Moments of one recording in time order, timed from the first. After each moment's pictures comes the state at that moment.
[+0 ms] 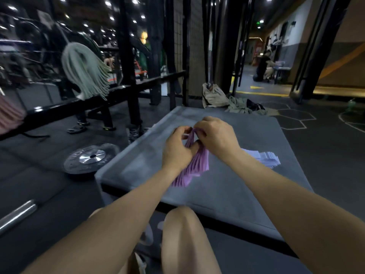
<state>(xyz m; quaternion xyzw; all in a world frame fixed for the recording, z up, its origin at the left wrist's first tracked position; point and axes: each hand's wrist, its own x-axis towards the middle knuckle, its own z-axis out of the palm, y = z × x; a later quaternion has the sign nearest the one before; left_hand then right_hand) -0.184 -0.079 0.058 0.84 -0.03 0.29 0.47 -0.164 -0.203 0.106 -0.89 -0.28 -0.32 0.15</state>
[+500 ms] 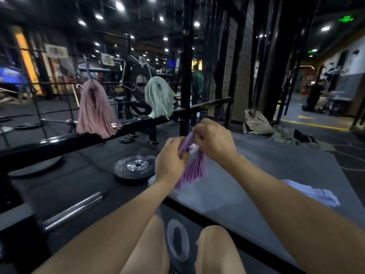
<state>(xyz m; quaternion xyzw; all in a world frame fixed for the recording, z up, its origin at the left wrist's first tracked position) -0.278 0.038 0.097 0.85 0.07 0.41 0.33 -0.214 -0.077 0.159 -0.84 -0.39 -0.32 0.19</state>
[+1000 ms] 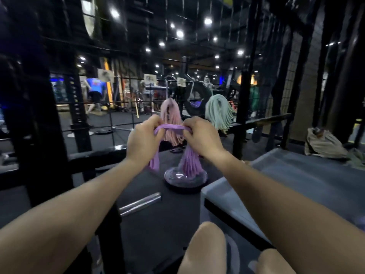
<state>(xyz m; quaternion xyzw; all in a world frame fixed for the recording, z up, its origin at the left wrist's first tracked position) -0.433 0.179 0.183 0.82 0.18 0.53 0.13 -0.316 0.067 0.199 -0.75 -0.52 -0.27 0.30</state>
